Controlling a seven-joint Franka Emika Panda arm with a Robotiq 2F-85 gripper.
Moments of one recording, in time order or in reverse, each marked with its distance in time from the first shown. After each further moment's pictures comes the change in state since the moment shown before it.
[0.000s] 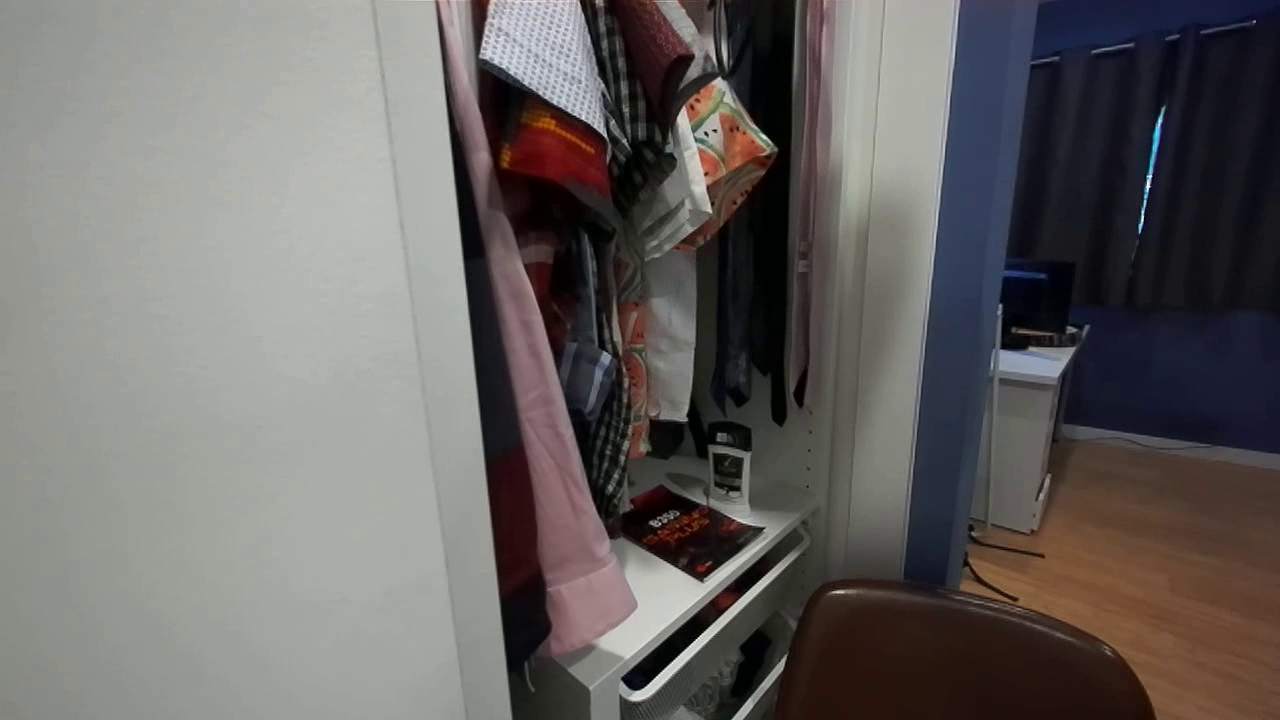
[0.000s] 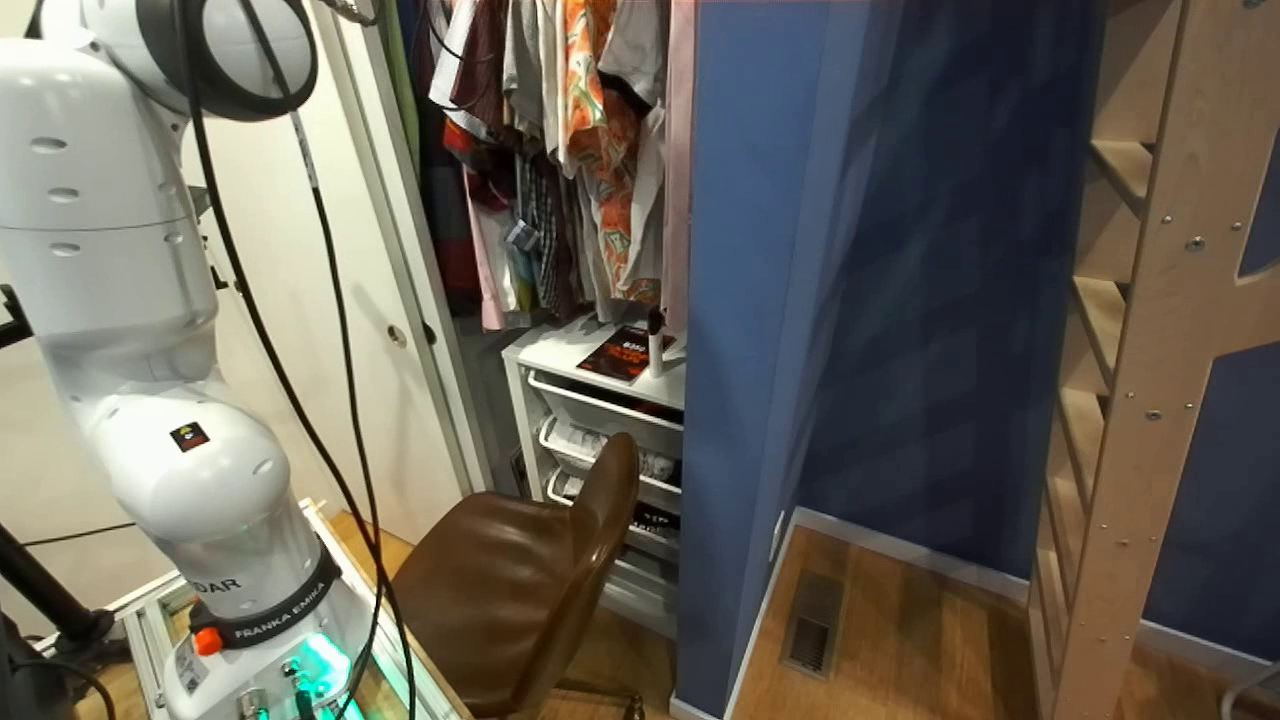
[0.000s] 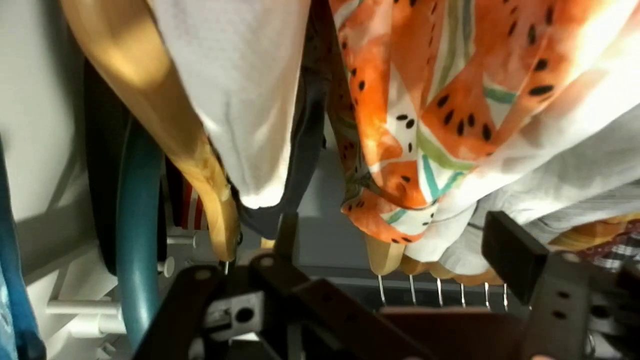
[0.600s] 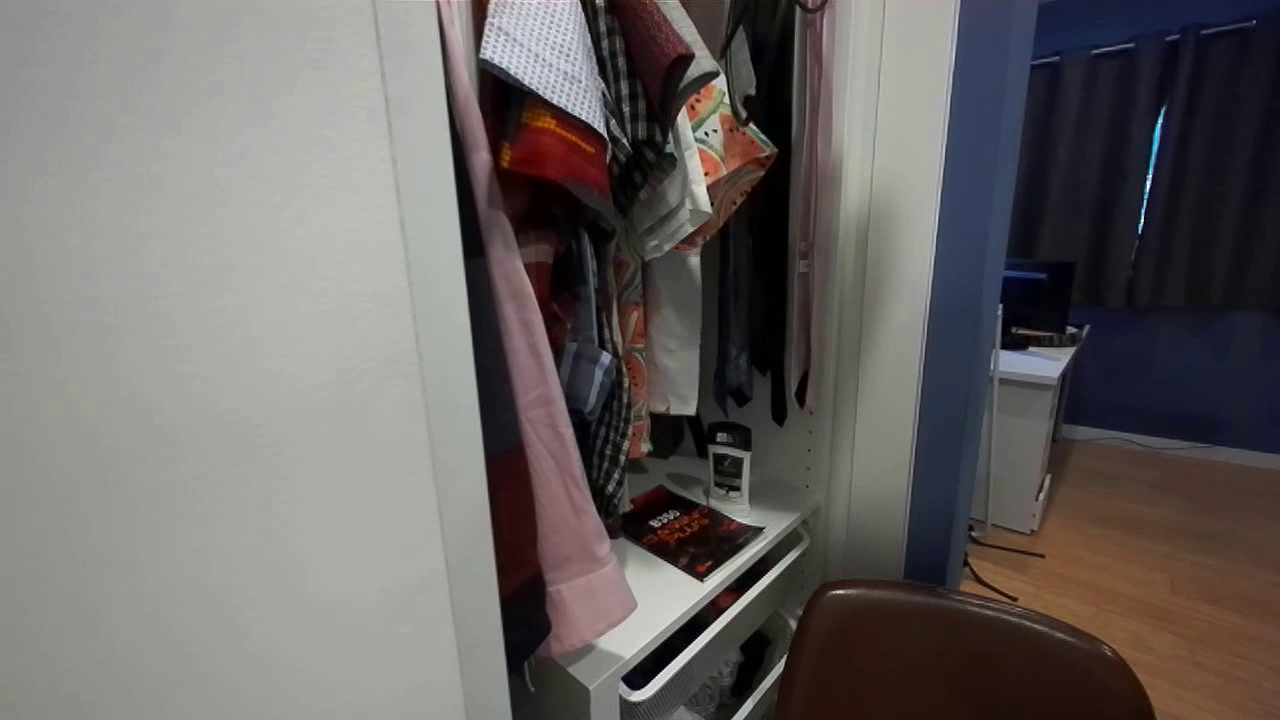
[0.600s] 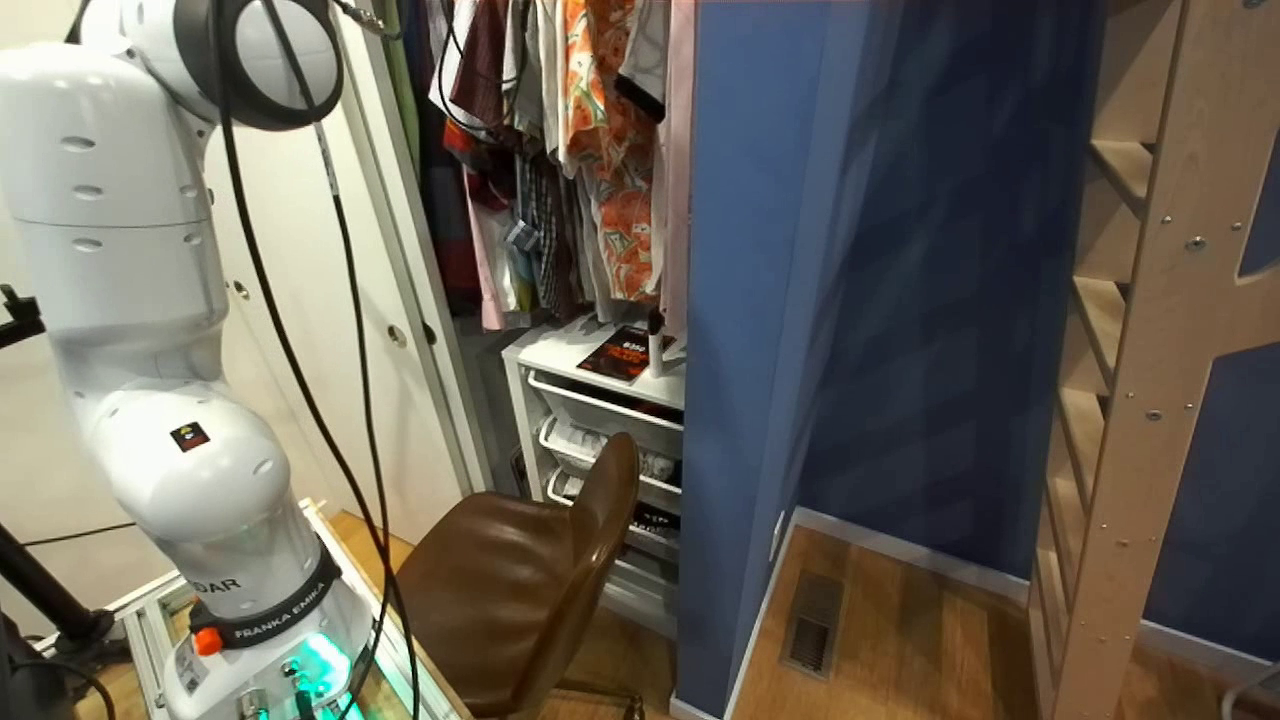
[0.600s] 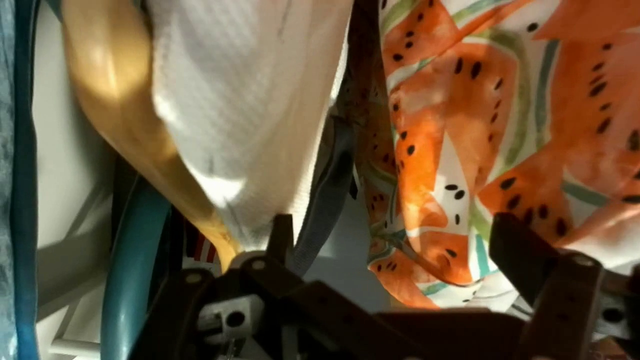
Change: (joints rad) arm 0.001 0.061 -0.029 0.059 -0.102 -0.061 -0.001
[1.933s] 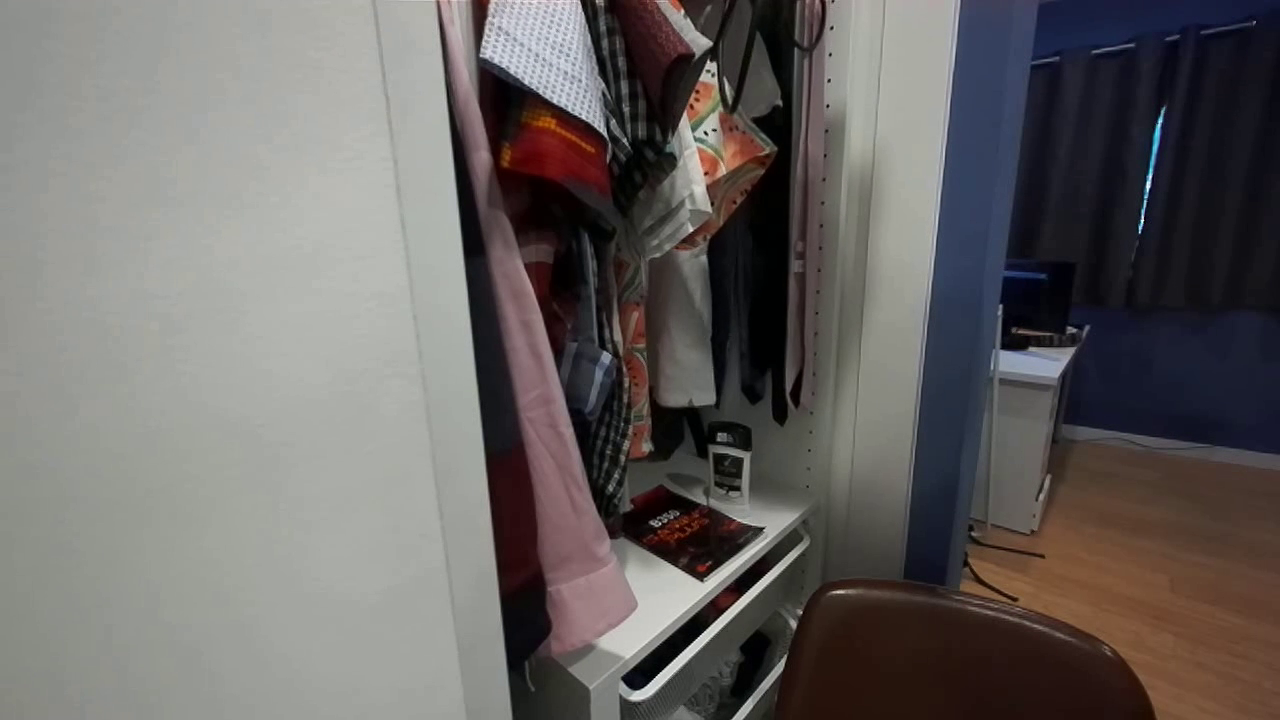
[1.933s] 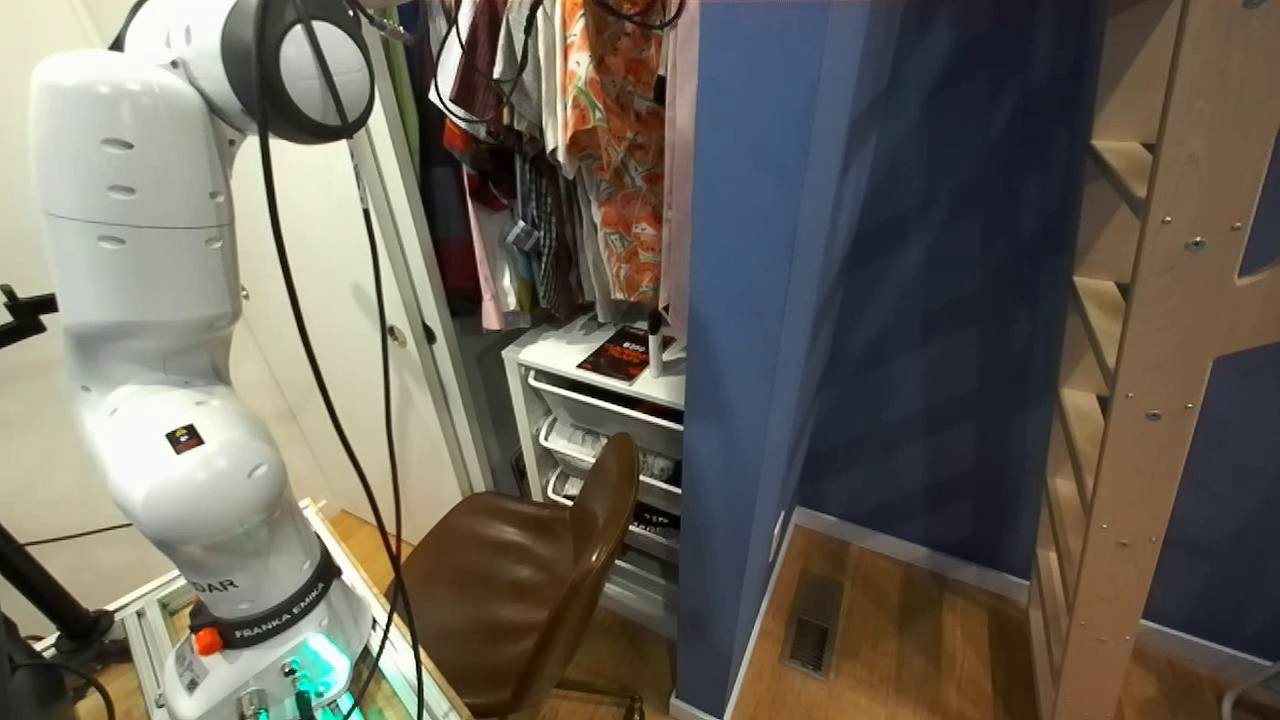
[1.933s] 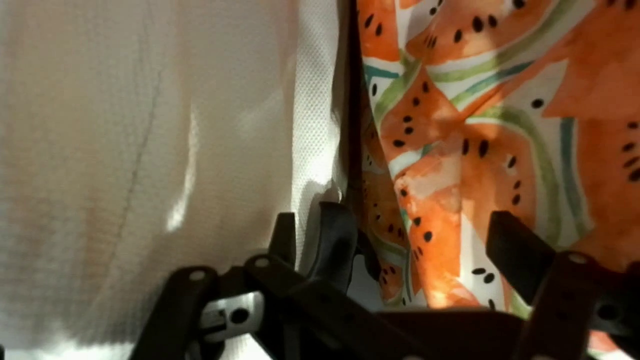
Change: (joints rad) arm -0.038 0.071 0.036 0.088 0.169 -0.161 -0.046
